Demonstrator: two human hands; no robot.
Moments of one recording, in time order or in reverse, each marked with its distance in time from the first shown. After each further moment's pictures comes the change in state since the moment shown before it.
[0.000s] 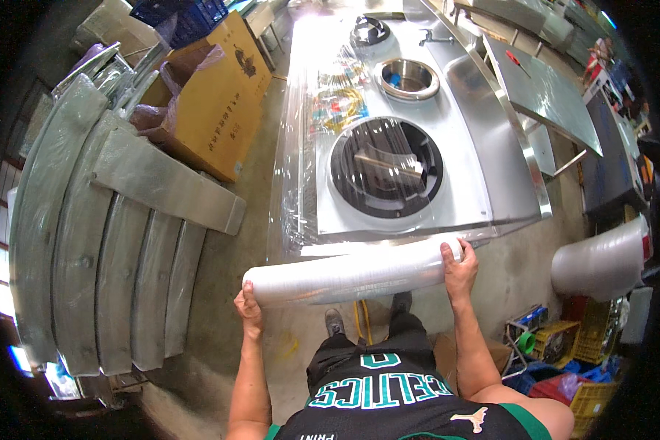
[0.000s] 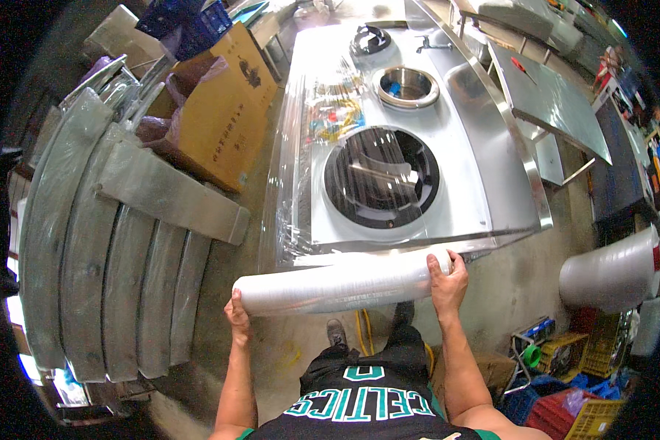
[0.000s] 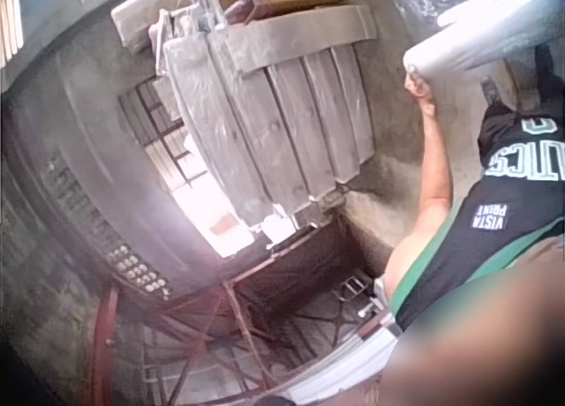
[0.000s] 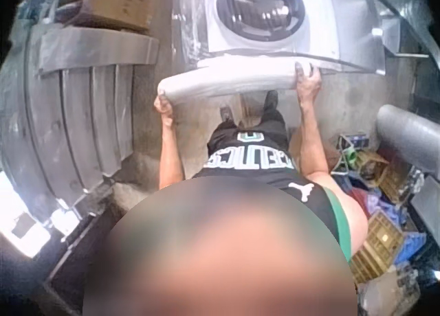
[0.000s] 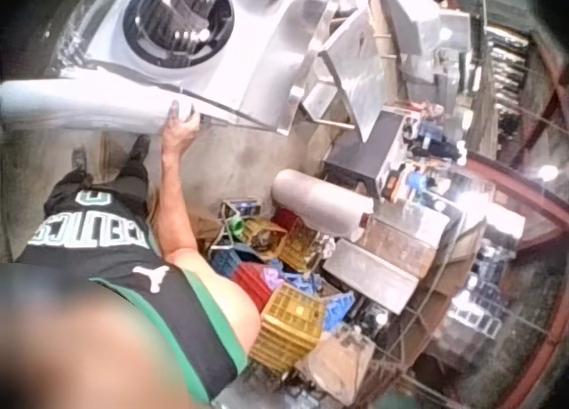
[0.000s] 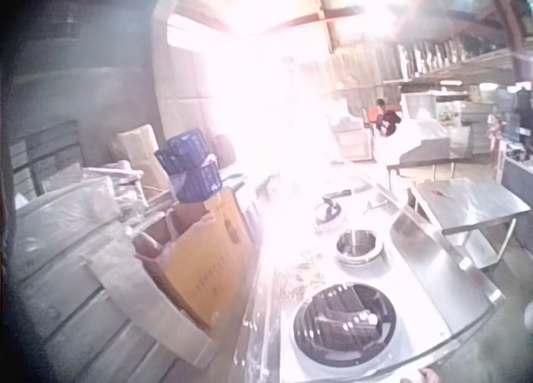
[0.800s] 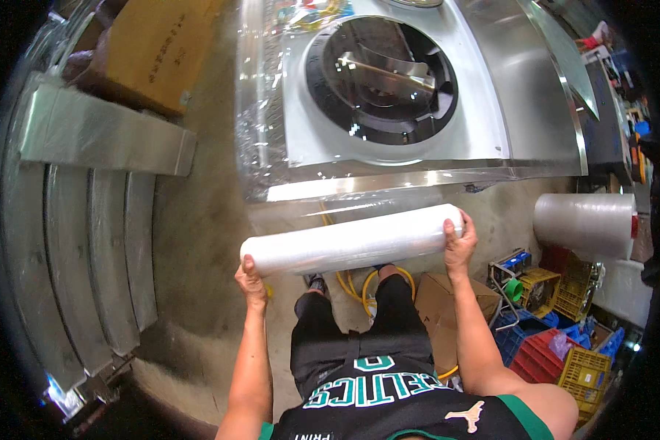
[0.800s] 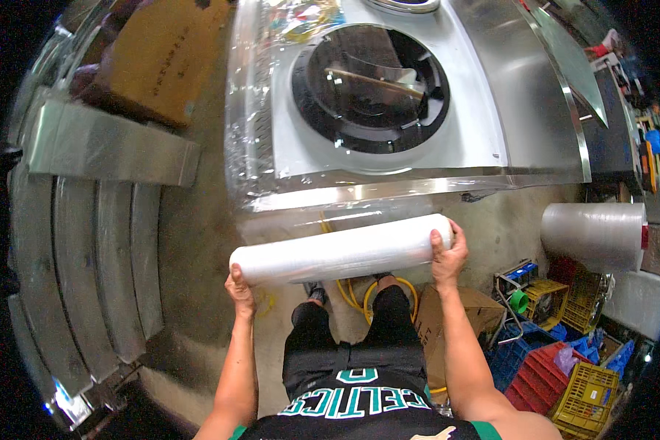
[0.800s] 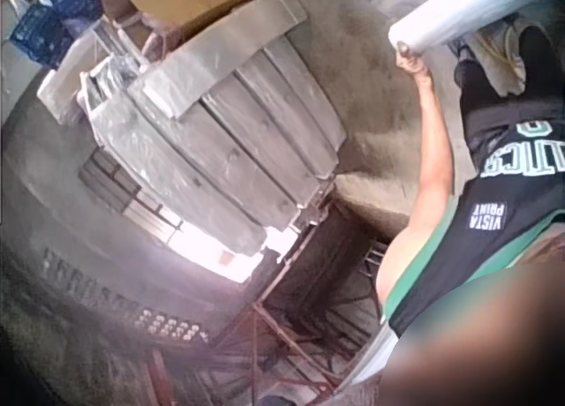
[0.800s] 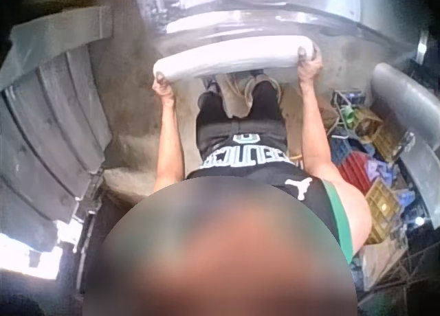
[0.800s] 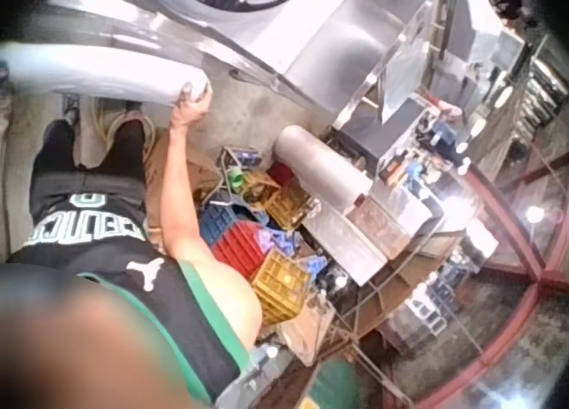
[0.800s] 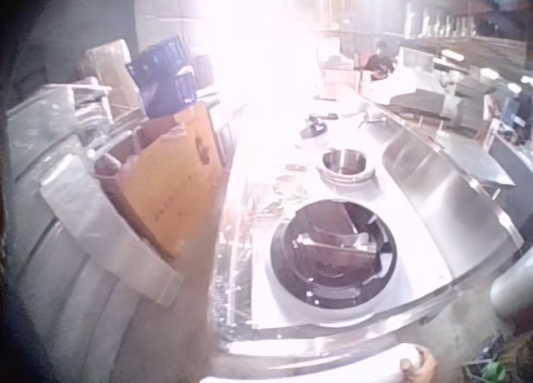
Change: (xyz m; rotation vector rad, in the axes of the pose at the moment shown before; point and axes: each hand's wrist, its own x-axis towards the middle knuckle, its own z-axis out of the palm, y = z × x) left_hand -0.046 -0.196 0.046 -0.123 -0.066 -0.399; right_hand -0.045 0.162 0.056 -0.032 0.011 0.051
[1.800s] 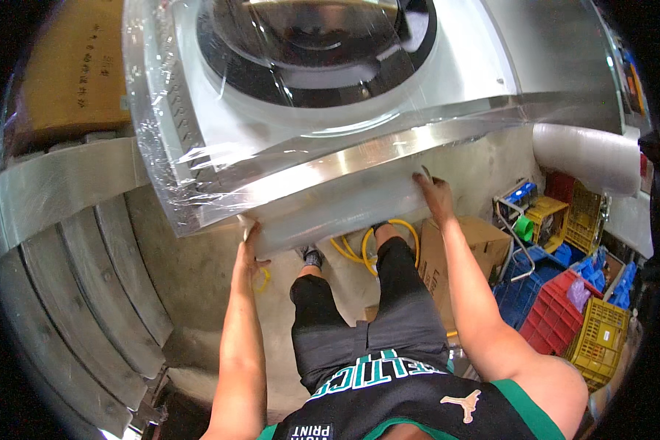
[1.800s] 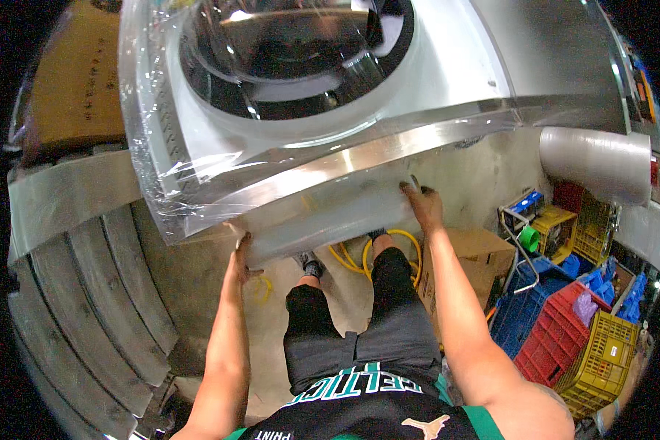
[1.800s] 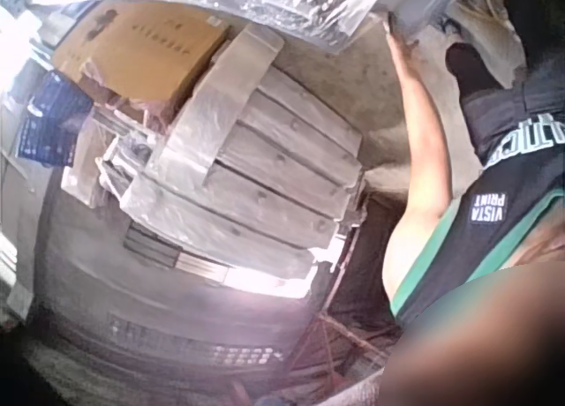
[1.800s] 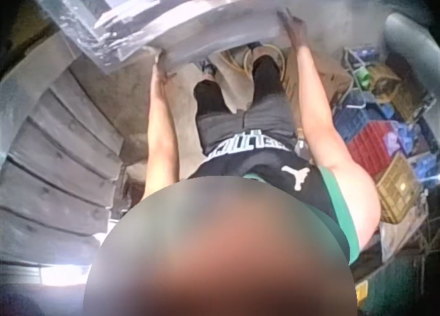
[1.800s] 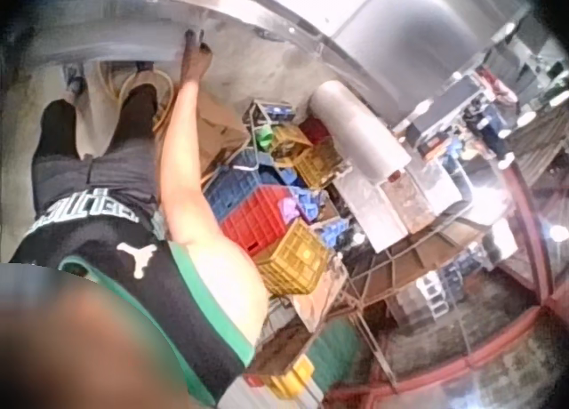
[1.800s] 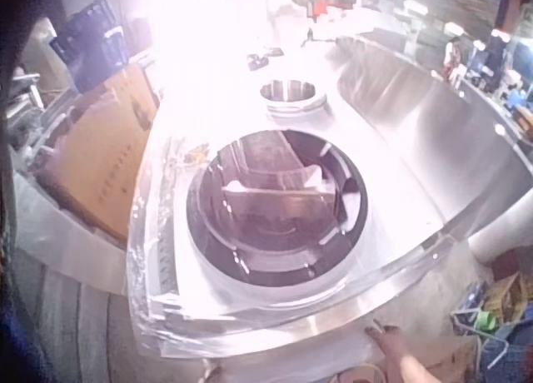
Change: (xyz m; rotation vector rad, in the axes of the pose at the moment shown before) left_hand 0.103 -0.121 0.072 0.363 -0.358 -0.865; right_hand 0.049 0.186 0.035 -0.215 -0.224 0.565
